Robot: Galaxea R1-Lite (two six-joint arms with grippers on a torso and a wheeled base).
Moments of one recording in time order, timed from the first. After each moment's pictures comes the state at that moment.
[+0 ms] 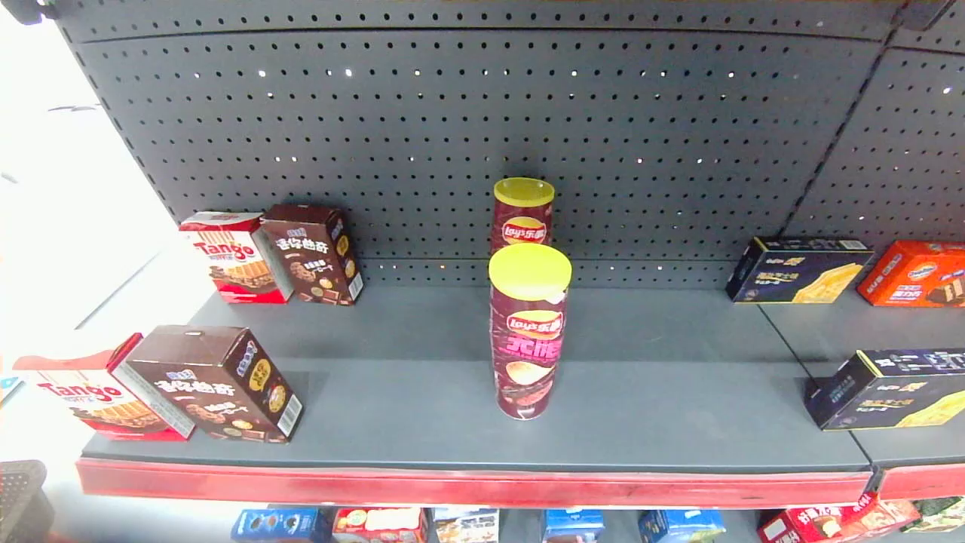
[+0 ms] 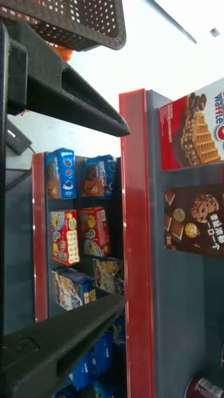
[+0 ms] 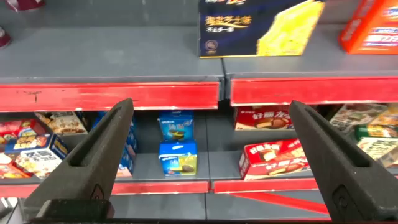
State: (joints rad) left arm 0.00 0.00 0.00 0.00 -0.02 0.02; right arm 0.00 0.00 0.00 0.00 -0.04 0.01
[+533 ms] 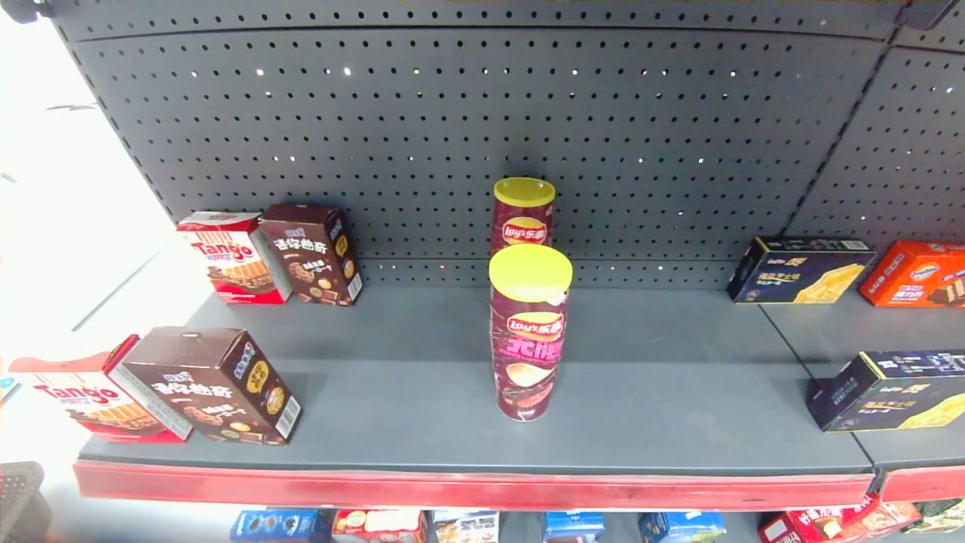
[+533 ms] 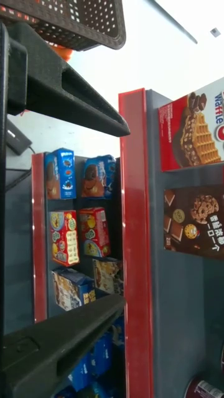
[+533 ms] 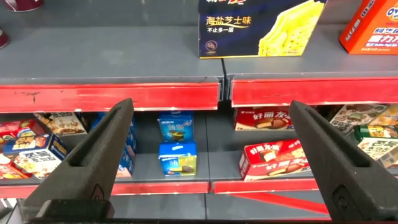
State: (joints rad) left arm 0.00 0.00 0.00 0.00 -0.02 0.02; right arm 0.00 0.01 0.00 0.00 -0.04 0.01
